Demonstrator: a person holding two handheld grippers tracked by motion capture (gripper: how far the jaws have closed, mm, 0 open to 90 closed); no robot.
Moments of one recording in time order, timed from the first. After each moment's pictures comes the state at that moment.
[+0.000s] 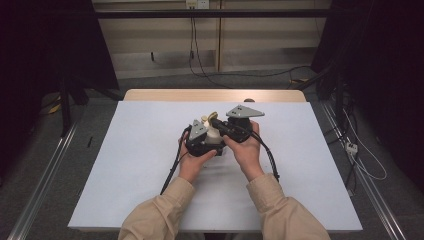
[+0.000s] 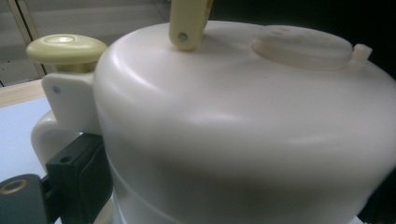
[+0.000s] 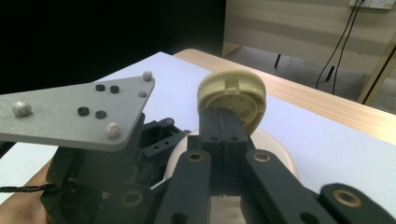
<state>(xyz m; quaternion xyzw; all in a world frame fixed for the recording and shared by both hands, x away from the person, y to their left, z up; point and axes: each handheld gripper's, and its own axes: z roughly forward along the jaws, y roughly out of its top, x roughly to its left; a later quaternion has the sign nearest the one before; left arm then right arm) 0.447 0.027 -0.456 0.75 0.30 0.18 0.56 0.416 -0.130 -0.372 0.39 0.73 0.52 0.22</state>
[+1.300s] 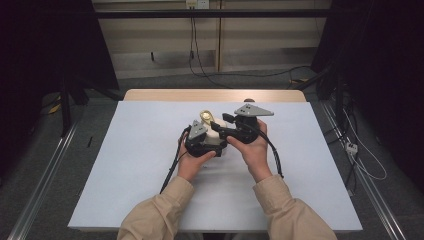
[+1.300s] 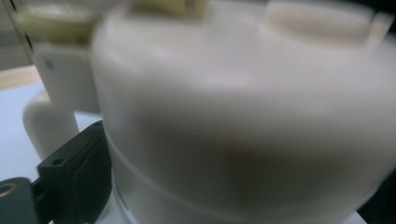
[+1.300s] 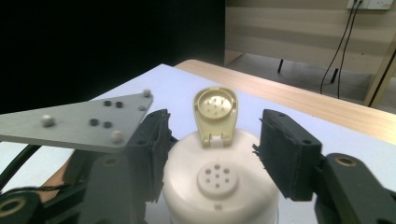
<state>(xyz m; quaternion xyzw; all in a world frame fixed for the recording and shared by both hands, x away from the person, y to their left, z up) 0.447 0.029 -0.460 0.77 0.31 0.16 0.54 0.412 -0.148 -0.368 0.40 0.71 0.54 0.20</state>
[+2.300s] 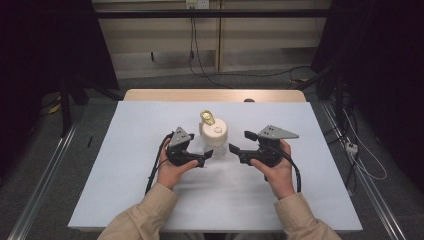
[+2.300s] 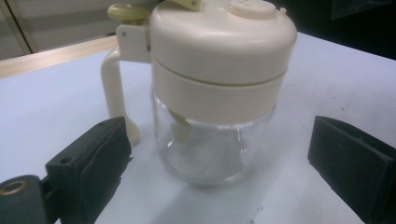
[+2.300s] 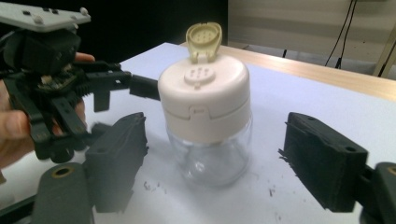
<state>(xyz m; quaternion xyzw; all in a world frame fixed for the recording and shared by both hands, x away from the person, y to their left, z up) 0.412 0.086 -0.438 0.78 0.29 0.14 0.53 0.362 -0.199 -0.399 0.39 0.72 0.54 0.19</state>
